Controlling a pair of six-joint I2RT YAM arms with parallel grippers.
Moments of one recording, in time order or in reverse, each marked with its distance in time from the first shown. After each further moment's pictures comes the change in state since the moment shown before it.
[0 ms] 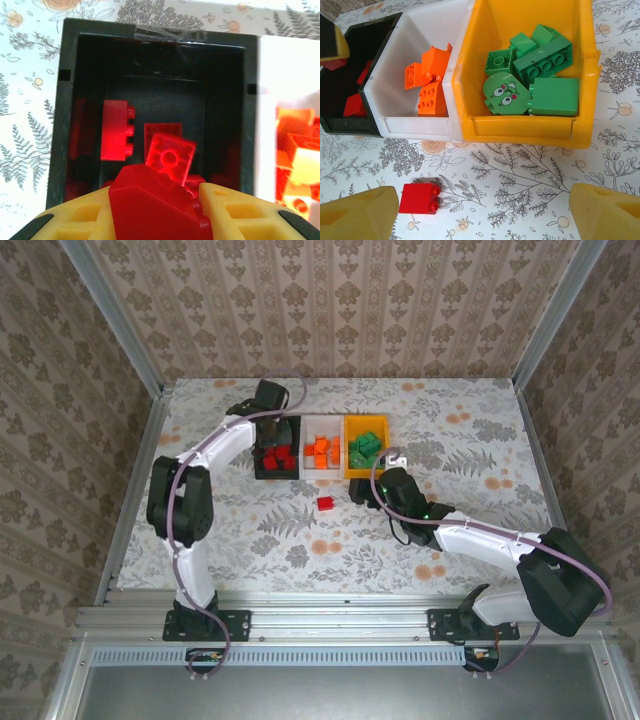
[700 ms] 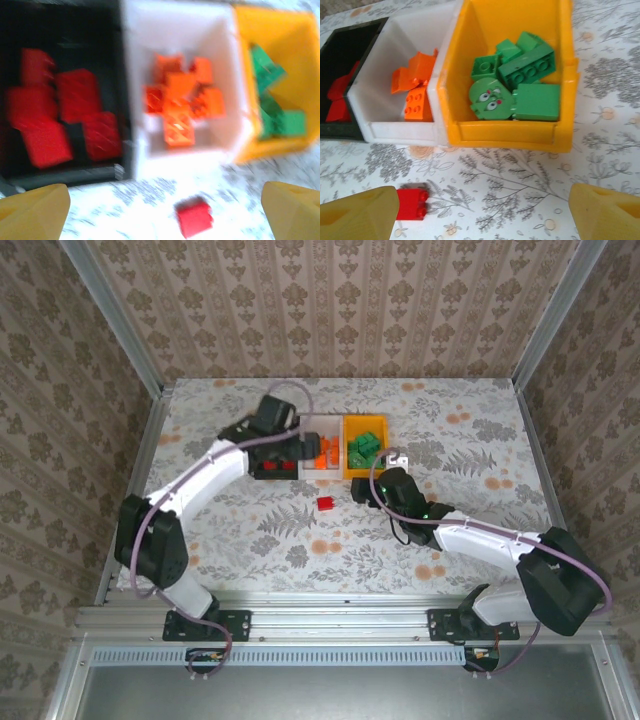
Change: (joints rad) left arm -0.196 -0.362 -0.284 0.068 0.113 -0.071; right arm 0.000 -0.003 0.004 -0.016 0.067 -0.010
